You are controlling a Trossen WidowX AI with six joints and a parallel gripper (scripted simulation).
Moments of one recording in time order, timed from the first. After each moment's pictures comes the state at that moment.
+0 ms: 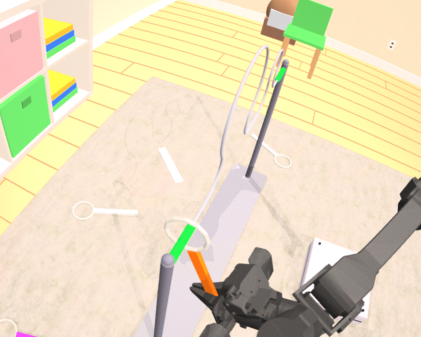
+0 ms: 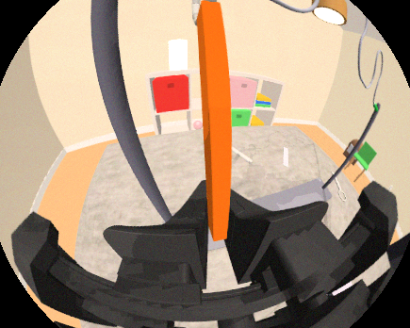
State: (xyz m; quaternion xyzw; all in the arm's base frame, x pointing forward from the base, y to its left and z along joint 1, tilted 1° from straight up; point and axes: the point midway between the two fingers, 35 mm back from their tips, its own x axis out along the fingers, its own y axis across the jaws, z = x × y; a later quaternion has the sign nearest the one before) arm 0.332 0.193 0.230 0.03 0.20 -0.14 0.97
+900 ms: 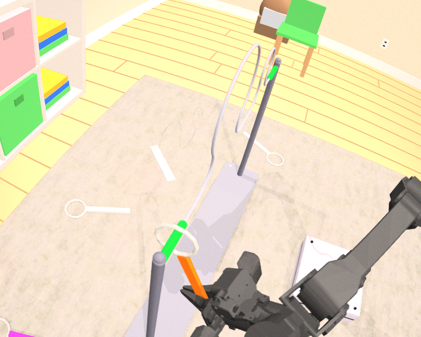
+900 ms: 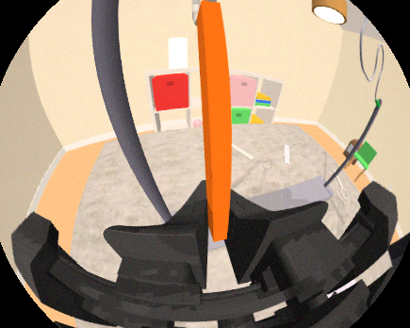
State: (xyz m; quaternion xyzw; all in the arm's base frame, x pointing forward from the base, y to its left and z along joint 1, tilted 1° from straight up) arm 0.332 0.194 0.212 0.02 0.20 -0.14 0.97
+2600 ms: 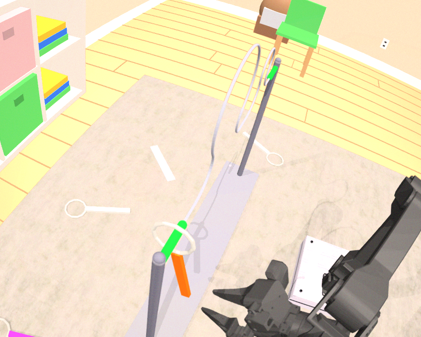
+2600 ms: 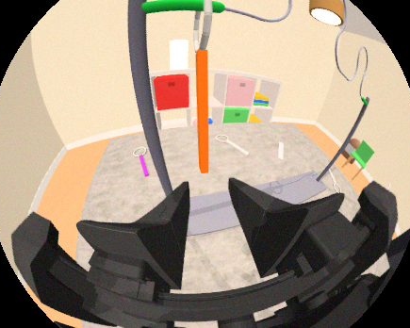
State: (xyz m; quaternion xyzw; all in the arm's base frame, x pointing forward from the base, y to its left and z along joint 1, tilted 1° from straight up) arm 0.289 0.208 0.228 0.02 0.20 -0.14 0.97
